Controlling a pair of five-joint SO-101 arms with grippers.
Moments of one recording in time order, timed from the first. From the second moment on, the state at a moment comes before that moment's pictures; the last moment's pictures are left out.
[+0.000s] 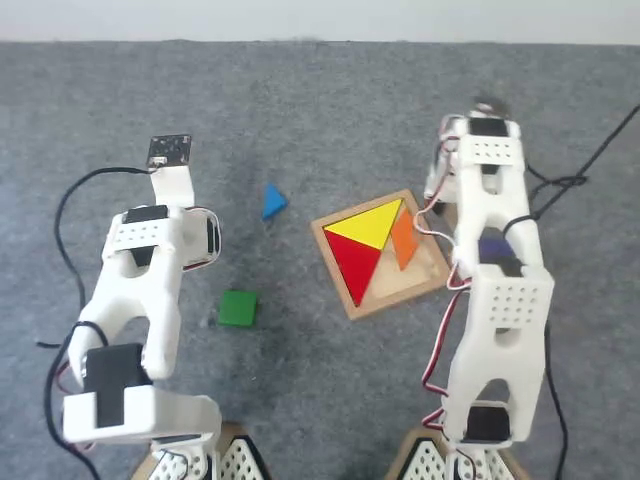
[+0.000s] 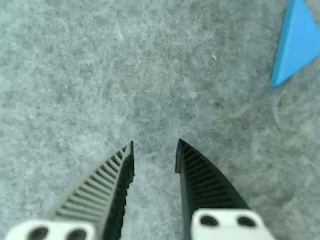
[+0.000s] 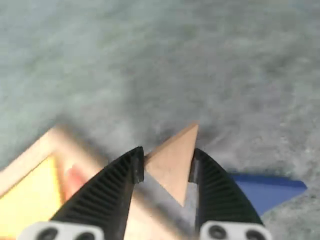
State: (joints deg) left arm -14.8 -0.6 38.5 49.8 1.2; right arm -2.6 43.8 -32.3 82.7 -16.0
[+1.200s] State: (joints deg) left arm -14.8 -0.6 40.0 49.8 1.2; right arm -26.3 18.5 4.2 74.1 -1.2
